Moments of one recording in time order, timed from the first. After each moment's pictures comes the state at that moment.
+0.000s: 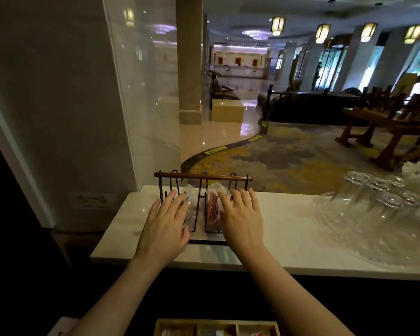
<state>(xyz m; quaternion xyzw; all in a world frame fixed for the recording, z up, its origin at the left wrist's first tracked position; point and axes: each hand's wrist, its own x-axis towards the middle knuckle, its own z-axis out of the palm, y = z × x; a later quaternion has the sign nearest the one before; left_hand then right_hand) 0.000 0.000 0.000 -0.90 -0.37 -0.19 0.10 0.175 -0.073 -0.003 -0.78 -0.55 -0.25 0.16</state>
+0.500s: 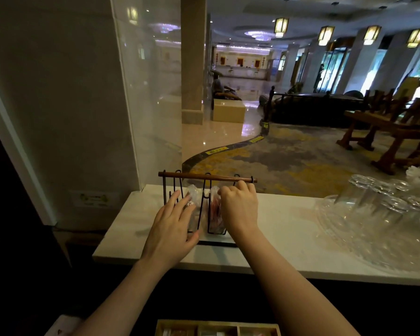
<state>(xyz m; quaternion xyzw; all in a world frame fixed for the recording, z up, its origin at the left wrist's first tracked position) 0.005 0.005 -0.009 -0.90 -0.34 -0.25 0.04 0.169 -0.045 0.029 -0.76 -0.56 -0.28 0.18</state>
